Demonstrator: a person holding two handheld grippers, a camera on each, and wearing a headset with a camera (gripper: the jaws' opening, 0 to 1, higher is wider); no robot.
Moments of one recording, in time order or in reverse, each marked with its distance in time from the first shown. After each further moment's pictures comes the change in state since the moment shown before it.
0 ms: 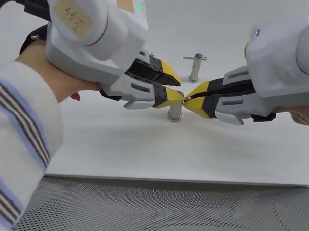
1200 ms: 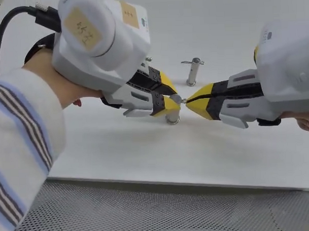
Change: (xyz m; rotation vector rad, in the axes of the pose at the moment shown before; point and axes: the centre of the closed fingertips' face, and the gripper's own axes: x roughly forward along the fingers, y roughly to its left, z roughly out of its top) left arm 0.011 -0.014 0.001 -0.012 0.027 -0.027; right arm -0.011 0.003 0.006 -0.002 -0.028 -0.028
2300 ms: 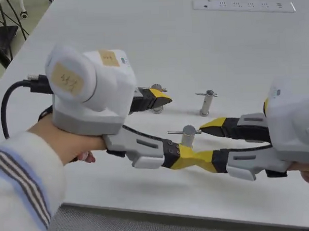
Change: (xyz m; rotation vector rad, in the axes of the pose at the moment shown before) left arm -0.025 0.017 -0.008 -0.336 -0.225 0.160; right arm 0.017 0.012 -0.009 0.128 -0.092 0.052
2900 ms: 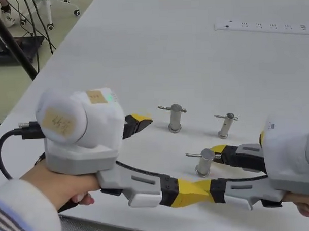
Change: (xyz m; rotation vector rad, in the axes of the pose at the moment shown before) left arm -0.028 0.010 -0.024 -0.163 -0.021 0.119; right arm 0.033 0.002 -0.006 0.036 0.000 0.075
